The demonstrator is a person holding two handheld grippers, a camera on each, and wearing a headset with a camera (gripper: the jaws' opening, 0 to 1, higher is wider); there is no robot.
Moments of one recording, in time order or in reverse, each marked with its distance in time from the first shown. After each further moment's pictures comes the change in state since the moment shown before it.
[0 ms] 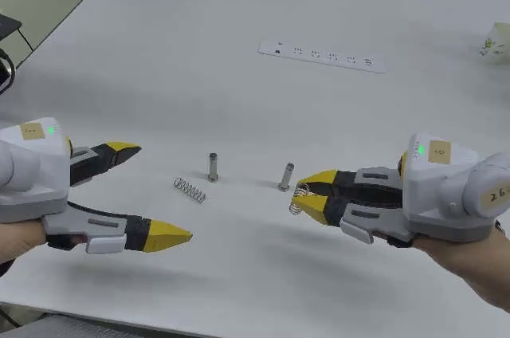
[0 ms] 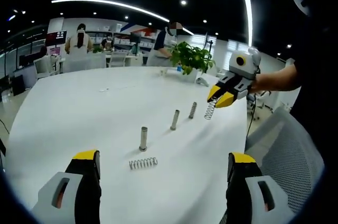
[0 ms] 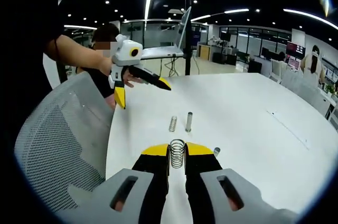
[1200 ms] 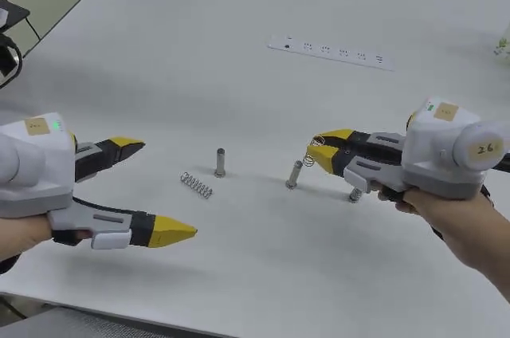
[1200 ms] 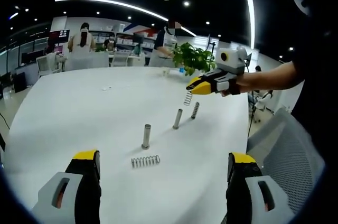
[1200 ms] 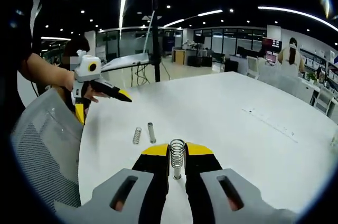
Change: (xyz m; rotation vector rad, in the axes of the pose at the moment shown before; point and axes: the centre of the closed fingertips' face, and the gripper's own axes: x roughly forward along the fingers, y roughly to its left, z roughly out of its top) left arm -0.001 0.004 -0.005 -0.023 -0.011 0.014; right arm 0.016 -0.066 0.011 0.110 -0.058 -0.178
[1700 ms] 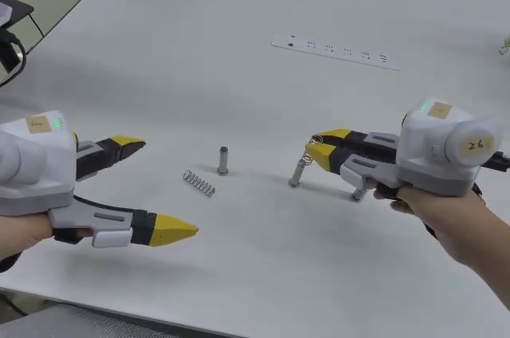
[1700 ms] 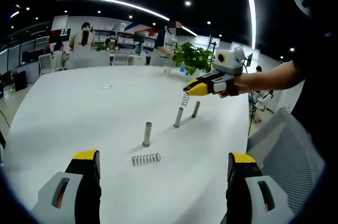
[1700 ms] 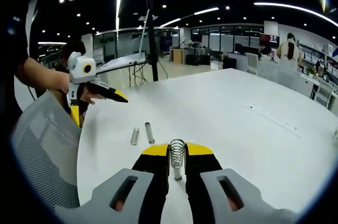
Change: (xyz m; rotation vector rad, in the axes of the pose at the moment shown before) left arm -0.001 0.003 -0.004 -0.006 0.007 0.004; right arm 0.011 -0.006 -0.006 0.035 0.004 -0.004
